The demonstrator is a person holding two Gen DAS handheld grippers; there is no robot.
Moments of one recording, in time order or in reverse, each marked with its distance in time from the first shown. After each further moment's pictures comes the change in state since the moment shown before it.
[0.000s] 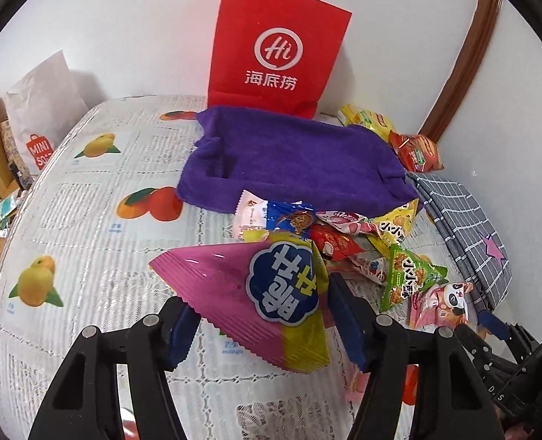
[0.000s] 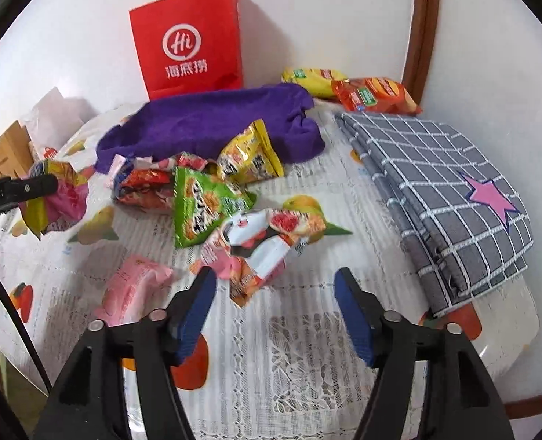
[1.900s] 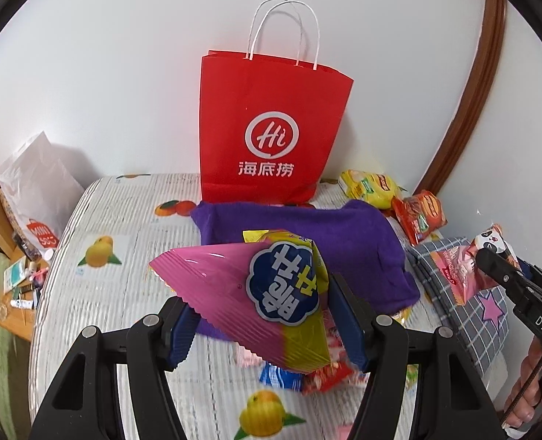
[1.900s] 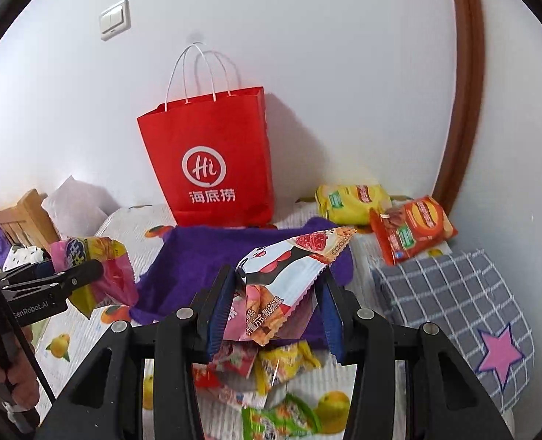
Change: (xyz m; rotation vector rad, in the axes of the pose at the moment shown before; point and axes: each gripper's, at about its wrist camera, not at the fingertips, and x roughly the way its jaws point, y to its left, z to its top) left arm -0.005 -0.018 0.136 0.057 -0.097 0.030; right arm -0.011 0.034 0.199 -0.014 -0.191 0.090
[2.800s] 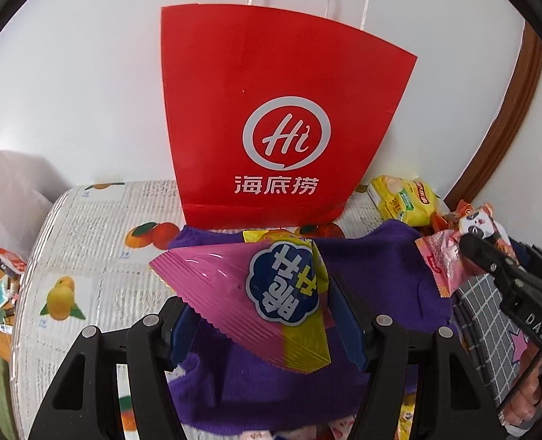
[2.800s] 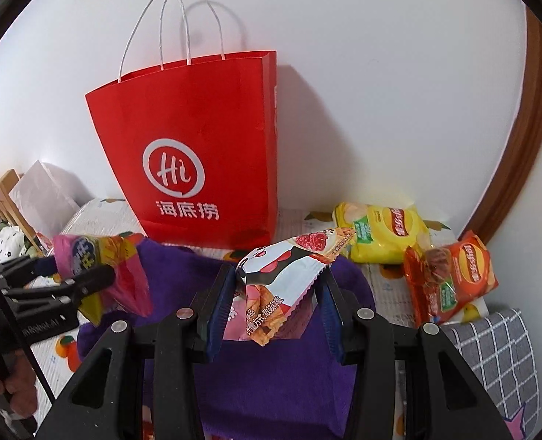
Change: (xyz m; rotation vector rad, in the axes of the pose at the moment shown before) left arm 0.127 0.002 0.057 0.003 0.070 0.029; right arm 0.144 0.002 0.057 -0.090 0.072 0.016
